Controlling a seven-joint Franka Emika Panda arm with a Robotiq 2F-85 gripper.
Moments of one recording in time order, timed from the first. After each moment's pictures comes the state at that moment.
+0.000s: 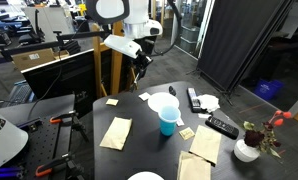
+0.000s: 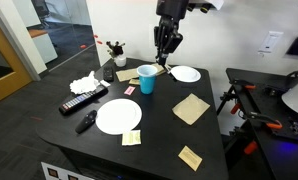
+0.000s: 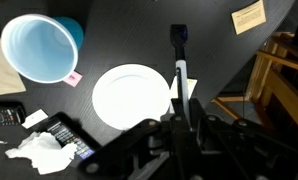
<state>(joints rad) -0.05 0.08 0.17 -2.35 0.21 2.54 -0.60</state>
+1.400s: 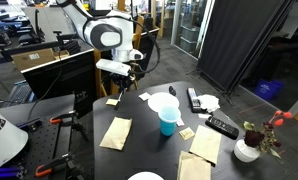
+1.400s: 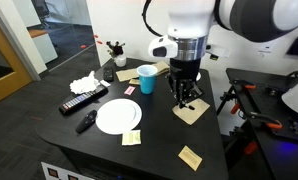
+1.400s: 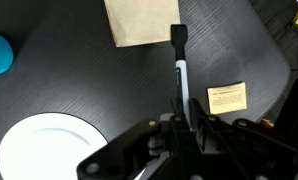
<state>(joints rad) 0.09 0.28 0.18 -2.41 -0.10 2.59 -0.50</state>
